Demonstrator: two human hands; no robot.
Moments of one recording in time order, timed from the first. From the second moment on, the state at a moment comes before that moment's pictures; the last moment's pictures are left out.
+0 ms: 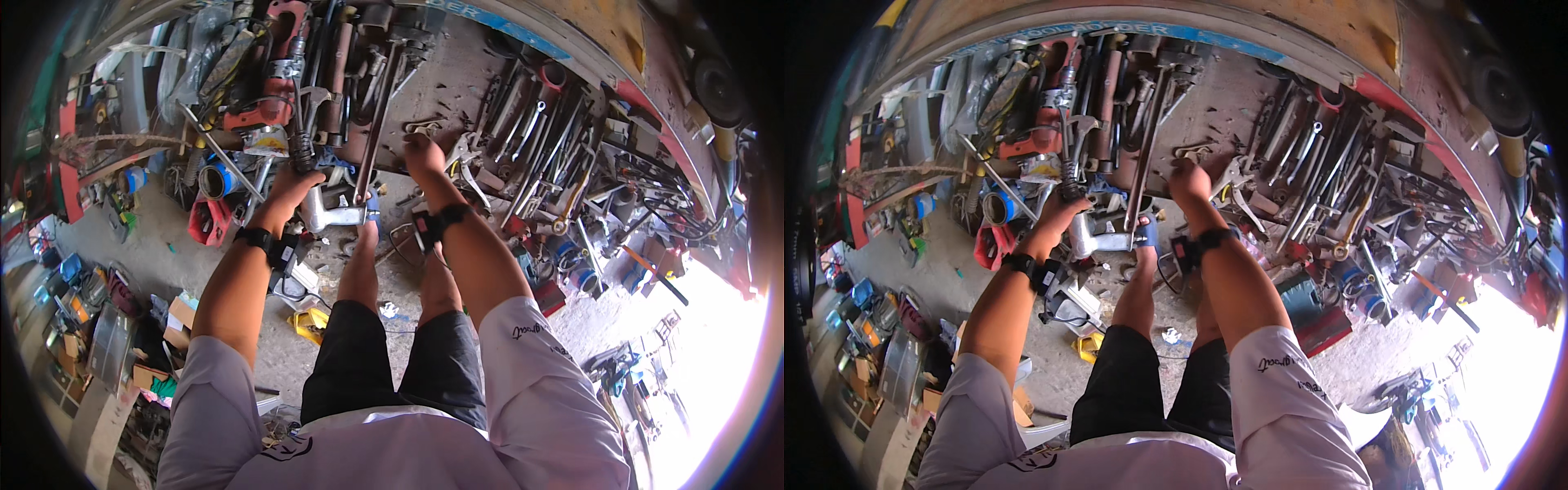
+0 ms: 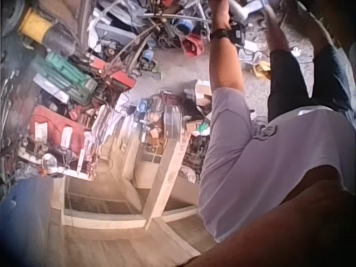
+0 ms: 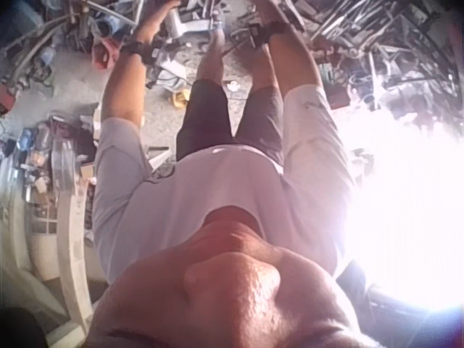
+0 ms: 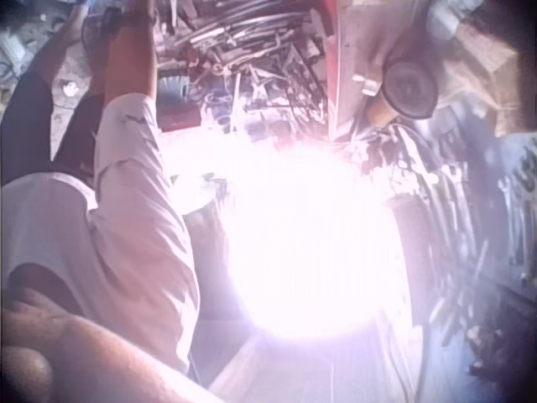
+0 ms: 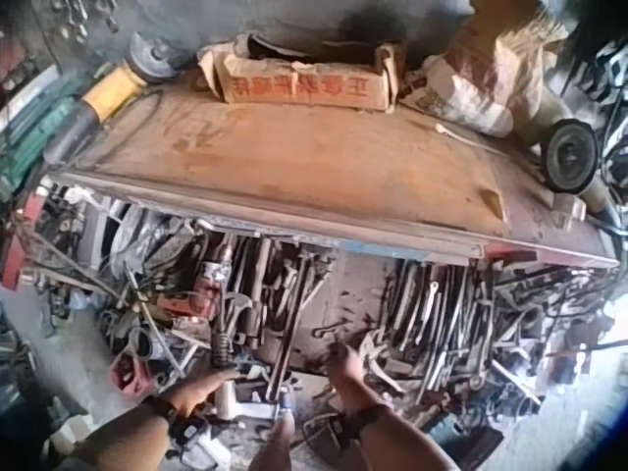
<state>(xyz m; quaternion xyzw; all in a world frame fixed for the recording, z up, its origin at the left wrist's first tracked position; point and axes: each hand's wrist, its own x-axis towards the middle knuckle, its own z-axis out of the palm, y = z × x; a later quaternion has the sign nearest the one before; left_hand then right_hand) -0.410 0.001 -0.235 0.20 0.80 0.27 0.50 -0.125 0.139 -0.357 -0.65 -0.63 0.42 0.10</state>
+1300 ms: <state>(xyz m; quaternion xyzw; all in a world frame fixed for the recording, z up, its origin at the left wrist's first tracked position) -0.410 -0.034 -0.132 0.01 0.58 0.59 0.56 -0.213 0.179 -0.232 -0.39 -0.65 0.65 0.07</state>
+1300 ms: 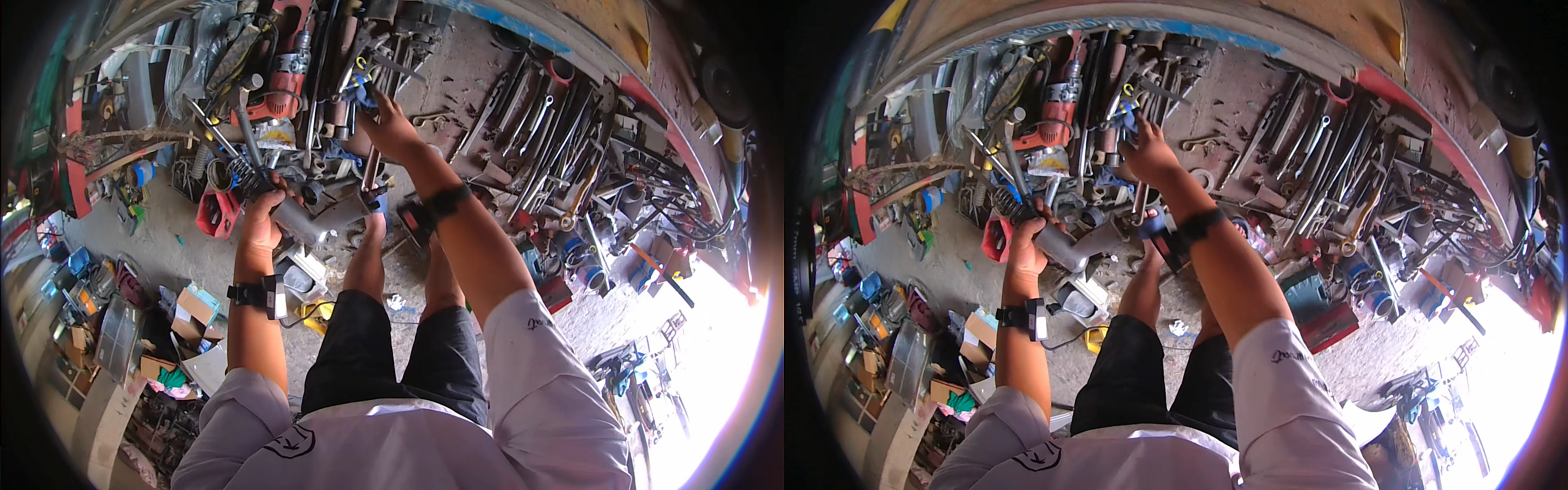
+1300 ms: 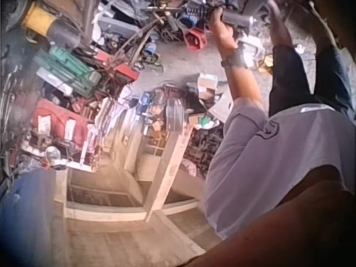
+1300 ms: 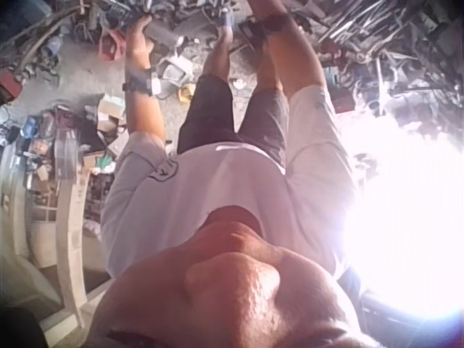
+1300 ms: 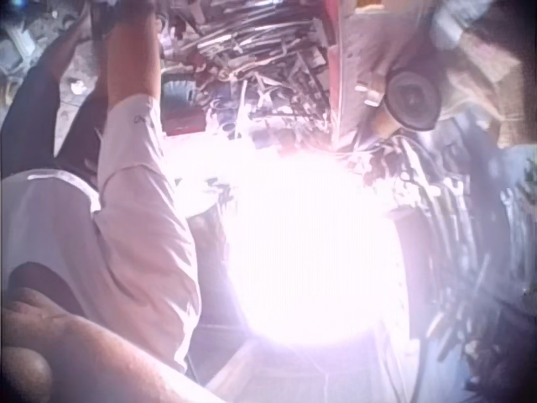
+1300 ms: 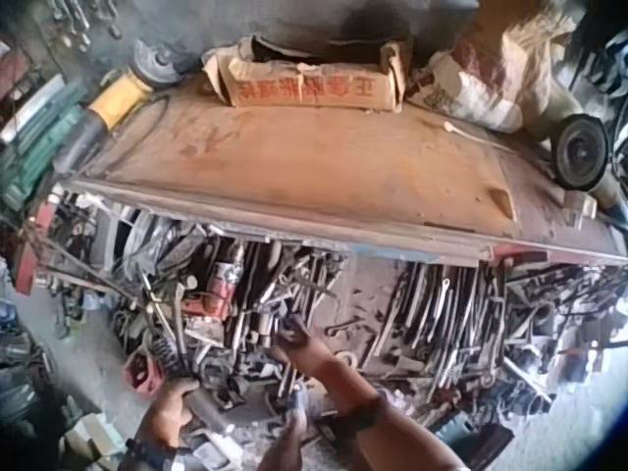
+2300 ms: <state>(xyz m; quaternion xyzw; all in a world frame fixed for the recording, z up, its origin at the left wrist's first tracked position) -0.392 0.040 -0.199 0.26 0.83 0.25 0.43 -0.047 0.215 -0.091 -0.13 0.01 0.92 0.36</state>
